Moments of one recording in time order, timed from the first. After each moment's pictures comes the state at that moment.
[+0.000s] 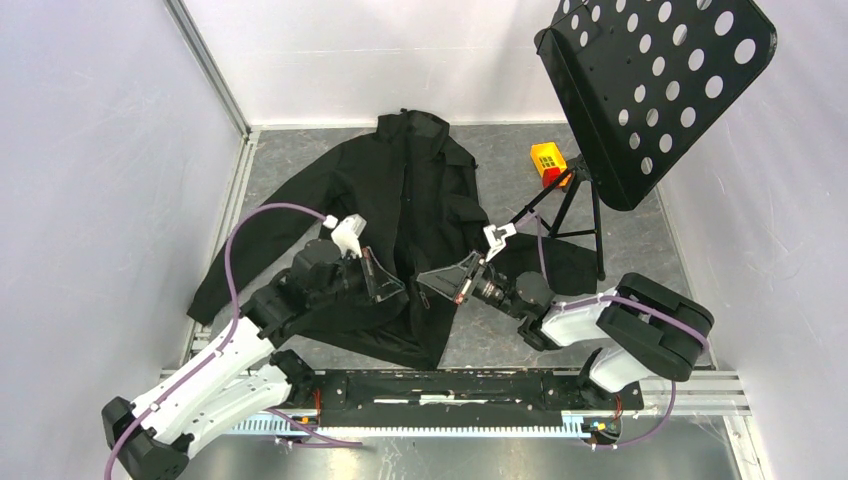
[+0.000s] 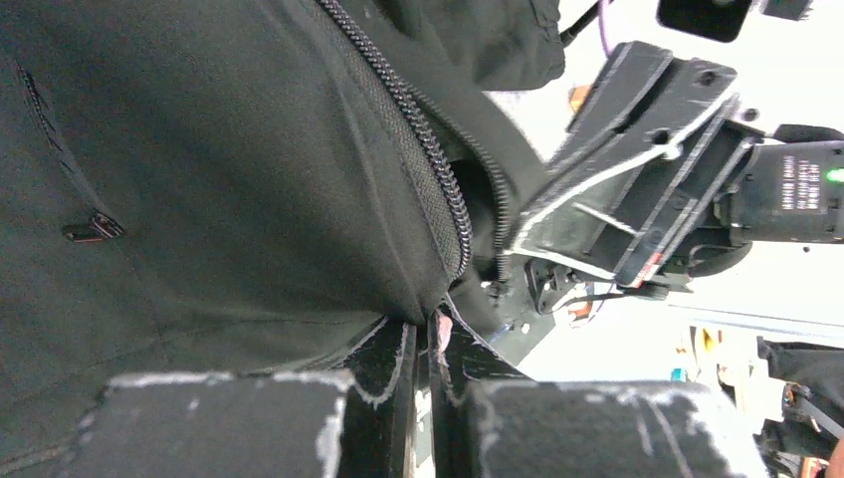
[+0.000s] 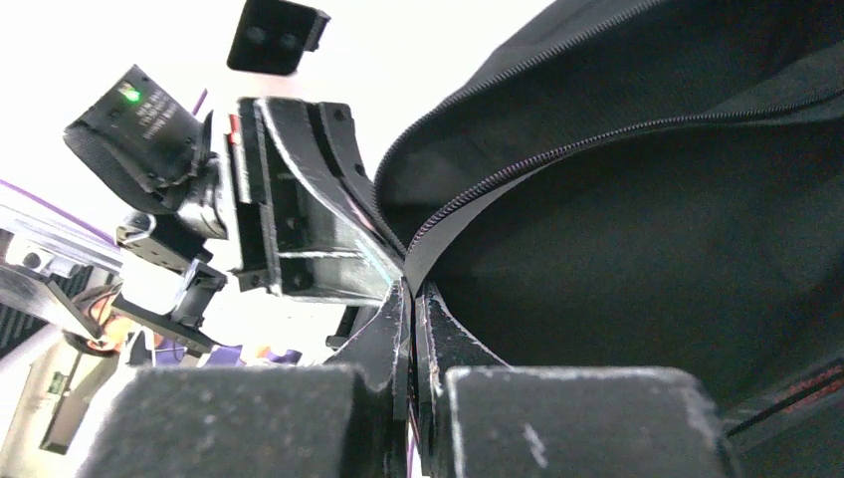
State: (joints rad) left arm -0.70 0.73 0.63 -0.38 0.19 -0.77; right arm 0.93 1.50 0.30 1.41 -0.17 1.05
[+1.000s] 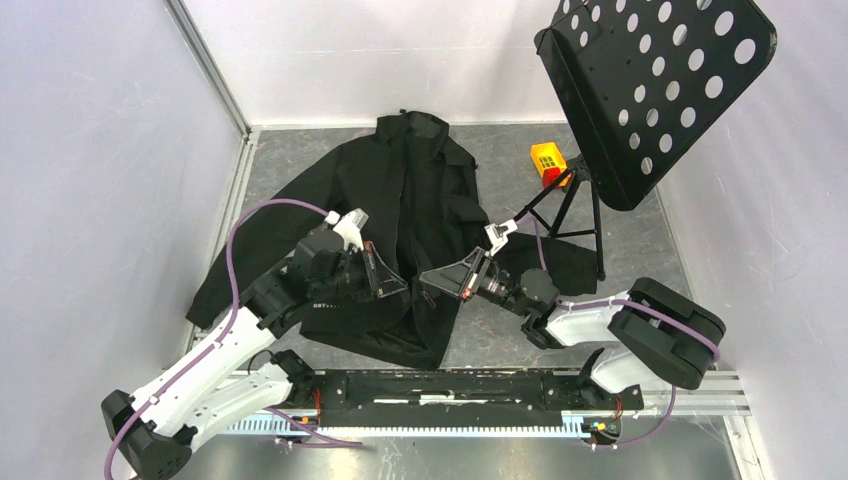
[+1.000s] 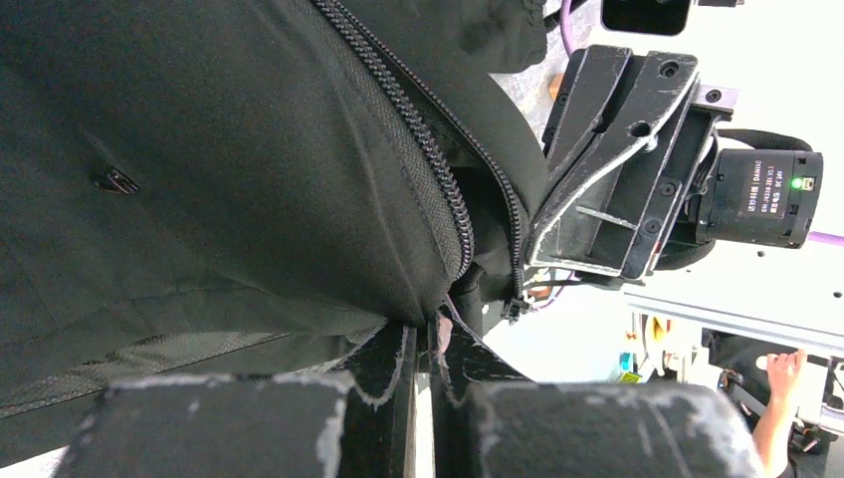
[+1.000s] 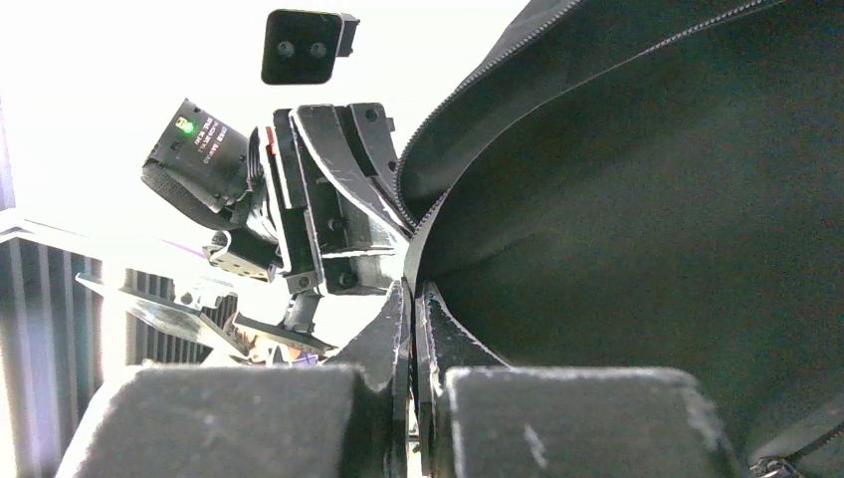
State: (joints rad) left arm -0.70 0.79 0.76 -0.52 0.23 -0.85; right arm 0.89 1.43 0.30 1.33 -0.23 1.37
